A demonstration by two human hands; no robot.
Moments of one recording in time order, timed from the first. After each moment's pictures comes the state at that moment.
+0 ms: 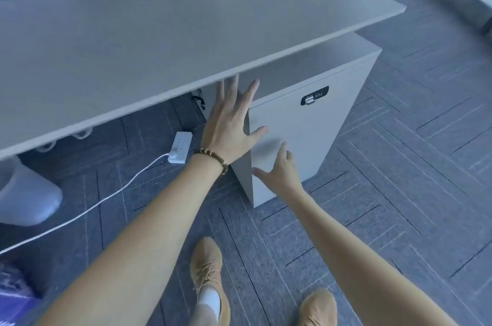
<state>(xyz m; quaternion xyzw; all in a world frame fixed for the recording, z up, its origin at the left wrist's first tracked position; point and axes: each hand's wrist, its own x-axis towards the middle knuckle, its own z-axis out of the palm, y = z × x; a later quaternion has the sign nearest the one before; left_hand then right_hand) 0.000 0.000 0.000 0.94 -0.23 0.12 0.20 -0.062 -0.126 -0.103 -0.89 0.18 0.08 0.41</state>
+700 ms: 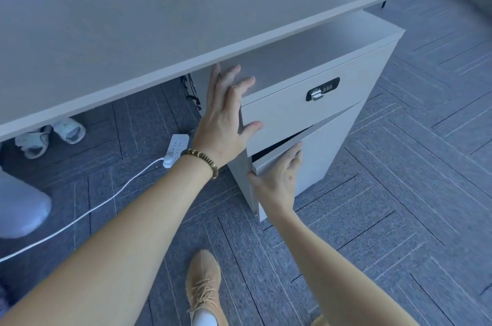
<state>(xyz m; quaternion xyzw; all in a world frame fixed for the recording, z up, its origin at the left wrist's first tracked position) 0.039 -0.006 -0.040 0.88 -0.32 0.23 0.28 -0.033 -0.107 -0.165 -0.84 0.26 -0.09 0.46</state>
